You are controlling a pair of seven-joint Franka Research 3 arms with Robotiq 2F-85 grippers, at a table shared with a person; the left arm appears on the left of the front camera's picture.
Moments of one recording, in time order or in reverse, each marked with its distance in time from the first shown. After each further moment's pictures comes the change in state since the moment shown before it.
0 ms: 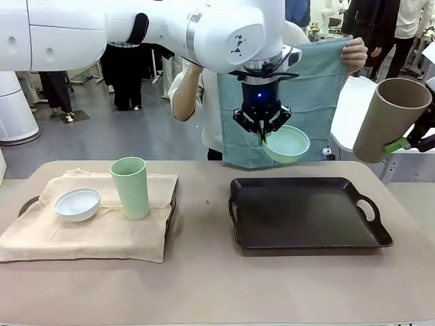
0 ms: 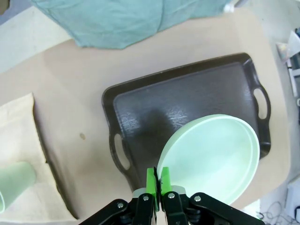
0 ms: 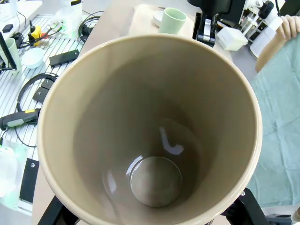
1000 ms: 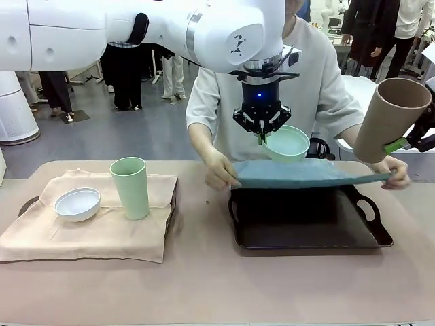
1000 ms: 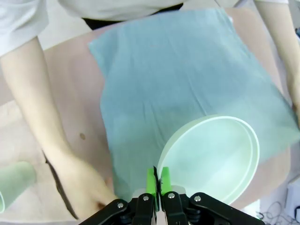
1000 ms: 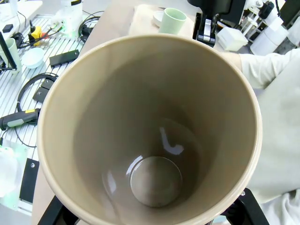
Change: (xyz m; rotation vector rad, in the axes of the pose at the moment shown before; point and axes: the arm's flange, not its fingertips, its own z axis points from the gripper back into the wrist) left arm 0.000 0.000 0.000 0.000 0.000 0.000; right arm 0.000 0.000 0.000 0.000 -0.001 0.000
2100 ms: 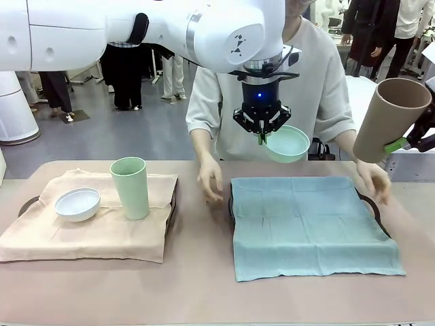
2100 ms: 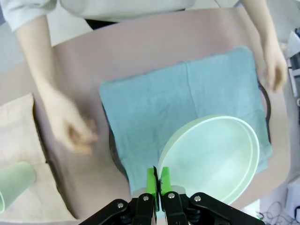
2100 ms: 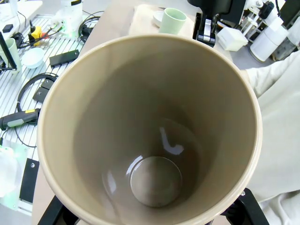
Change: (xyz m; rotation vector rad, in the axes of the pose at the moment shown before) left arm 0.000 0.000 0.000 0.000 0.000 0.000; right arm 0.000 0.000 0.000 0.000 0.000 0.000
